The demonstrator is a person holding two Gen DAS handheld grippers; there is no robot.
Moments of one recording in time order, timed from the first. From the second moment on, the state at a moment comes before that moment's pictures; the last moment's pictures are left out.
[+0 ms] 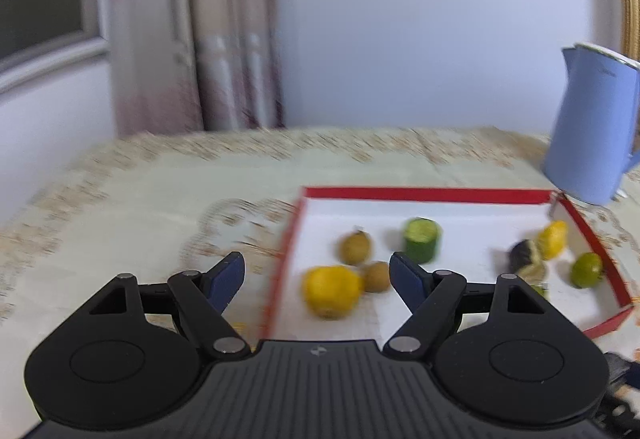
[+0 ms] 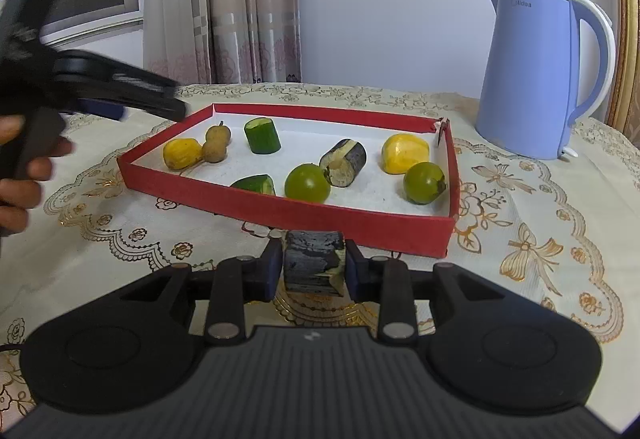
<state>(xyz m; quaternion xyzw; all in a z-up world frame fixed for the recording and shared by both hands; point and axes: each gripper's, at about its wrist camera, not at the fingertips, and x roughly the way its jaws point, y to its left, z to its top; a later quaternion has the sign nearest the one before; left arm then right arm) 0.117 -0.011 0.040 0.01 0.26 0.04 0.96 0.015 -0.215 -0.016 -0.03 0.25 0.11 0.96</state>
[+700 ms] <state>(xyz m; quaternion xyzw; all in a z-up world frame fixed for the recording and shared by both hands) 0.108 -0.006 0.018 0.05 0.24 0.05 0.97 0.016 -0.209 0.007 -0.02 0.22 0.10 0.97</state>
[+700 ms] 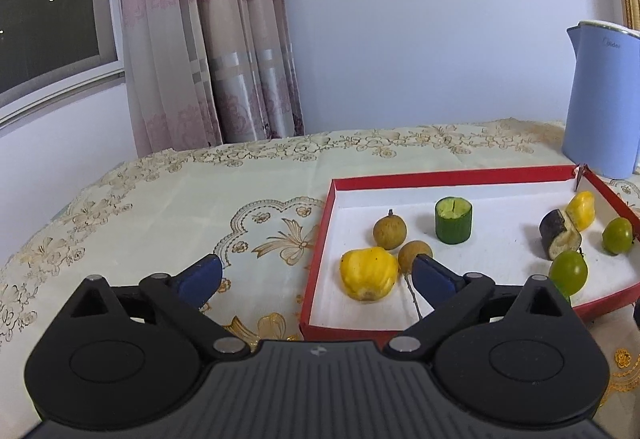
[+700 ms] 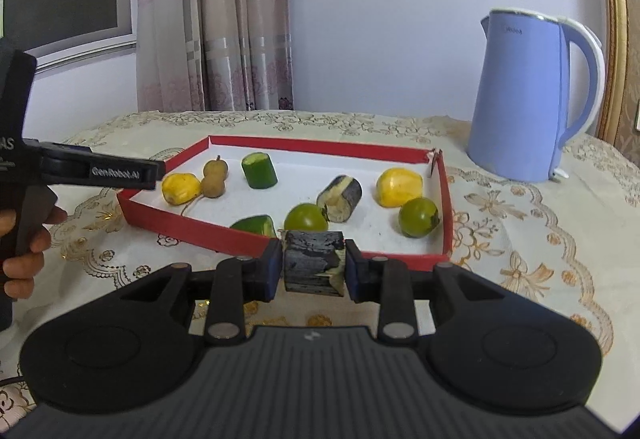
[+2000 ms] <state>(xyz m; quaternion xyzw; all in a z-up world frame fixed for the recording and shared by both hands) 0.114 -0.014 0.008 0.08 0.25 0.07 0.96 0.103 -0.233 0.005 0.00 0.24 0.04 0.97</state>
